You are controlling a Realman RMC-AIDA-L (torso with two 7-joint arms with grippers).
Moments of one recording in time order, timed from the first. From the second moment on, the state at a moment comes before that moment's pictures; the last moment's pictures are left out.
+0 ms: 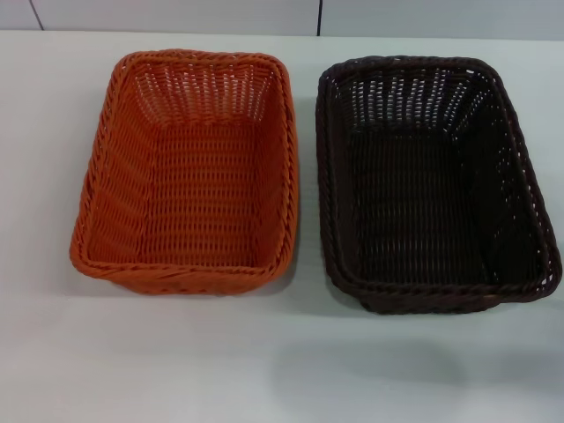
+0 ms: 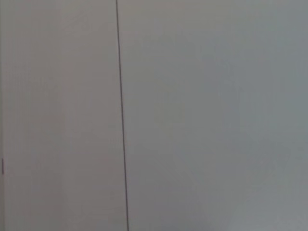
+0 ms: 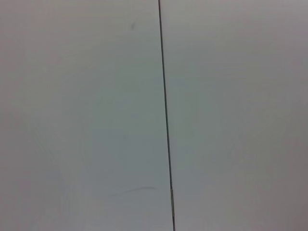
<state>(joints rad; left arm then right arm) -0.23 -2.08 1.24 0.10 -0.27 1.25 -0.05 0.05 2.09 -2.43 -0.50 -1.95 1.43 2.96</state>
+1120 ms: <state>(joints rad) -0.02 -1.99 1.50 1.22 -0.03 0.13 -0.17 0.06 2.08 -2.45 -0.51 -1.96 1.43 2.96</state>
